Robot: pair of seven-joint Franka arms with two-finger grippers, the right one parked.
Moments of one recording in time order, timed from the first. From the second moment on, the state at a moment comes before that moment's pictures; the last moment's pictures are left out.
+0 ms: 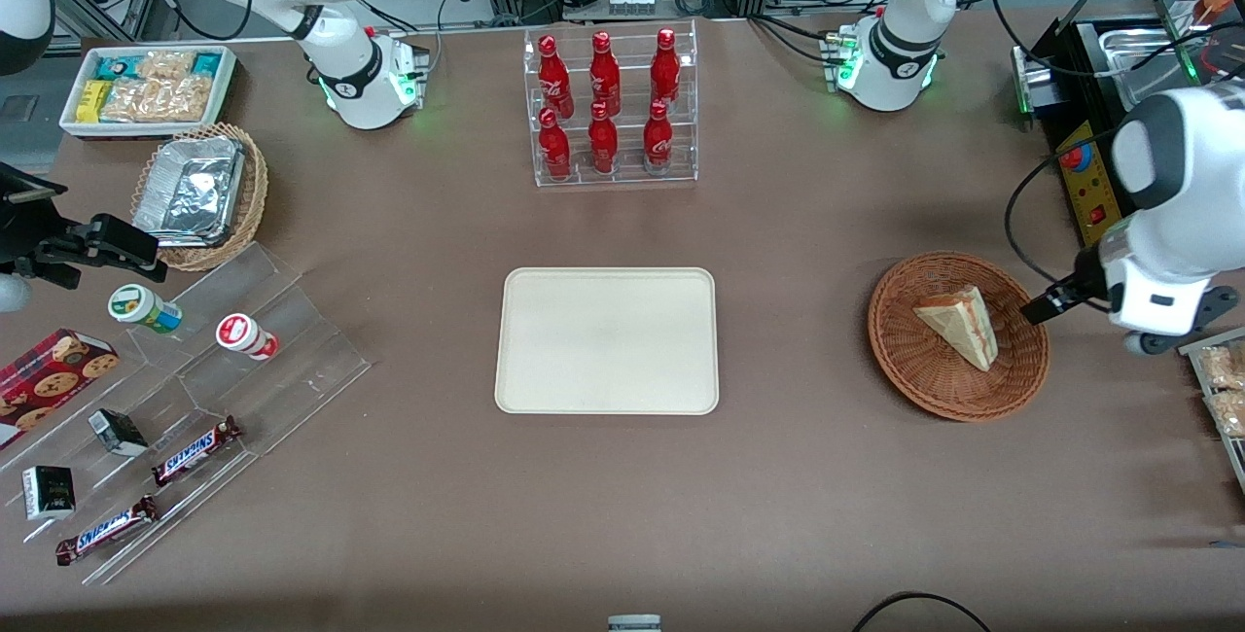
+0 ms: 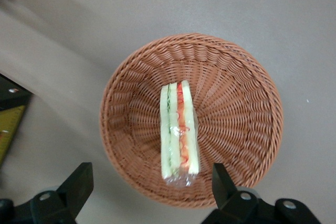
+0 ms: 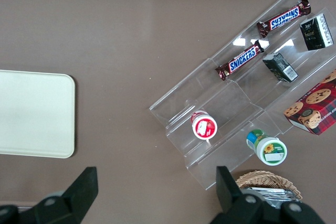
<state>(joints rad) 0.07 0.14 0.00 -2.00 0.07 2.07 -0.56</state>
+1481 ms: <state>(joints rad) 0.04 0.33 -0.01 -2.21 0.07 2.44 -0.74</state>
